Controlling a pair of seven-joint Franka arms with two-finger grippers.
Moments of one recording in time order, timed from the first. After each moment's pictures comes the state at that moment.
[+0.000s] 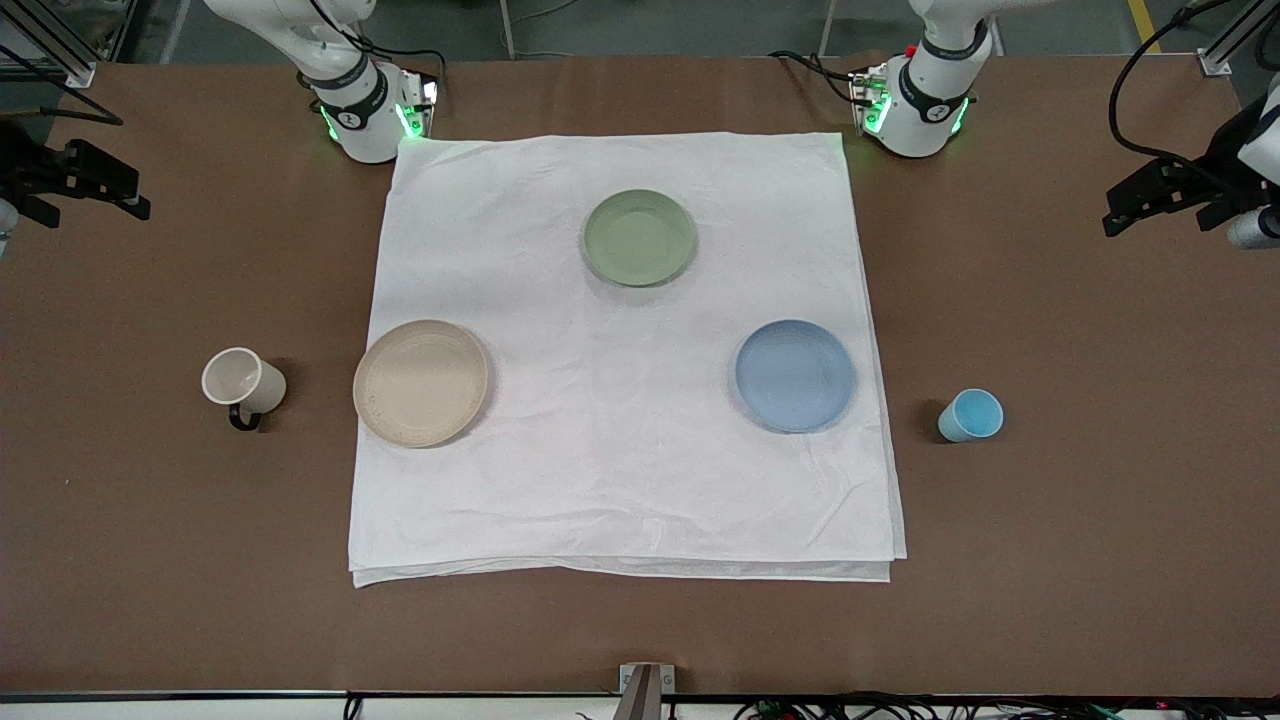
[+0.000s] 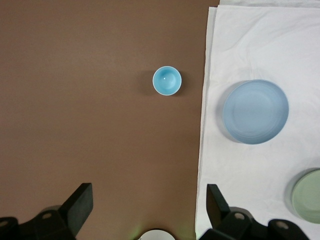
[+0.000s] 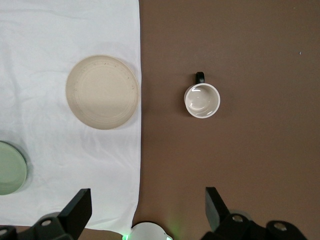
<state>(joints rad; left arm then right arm) 0.11 -0.06 -0.14 -1.58 0.02 1.47 -0.07 -0.02 -0.09 -0.03 -1.59 0.01 1.41 -0.12</state>
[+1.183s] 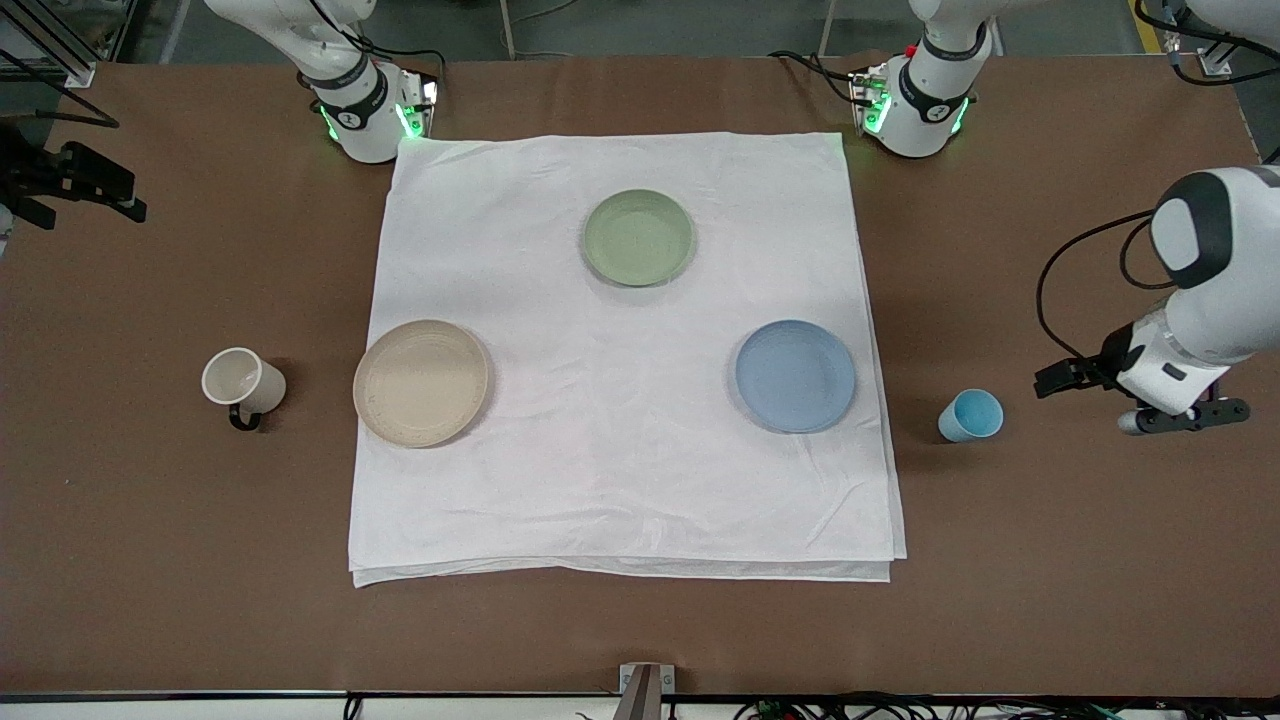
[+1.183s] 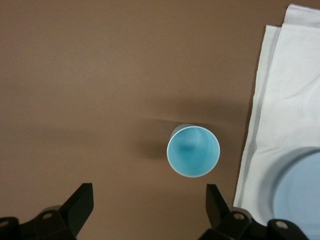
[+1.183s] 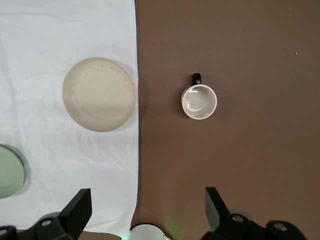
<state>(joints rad) 0.21 0.24 -0.14 -1.94 0.02 2.17 -0.06 -0.03 -0.06 -0.04 -1.59 0.00 1.44 -0.12</state>
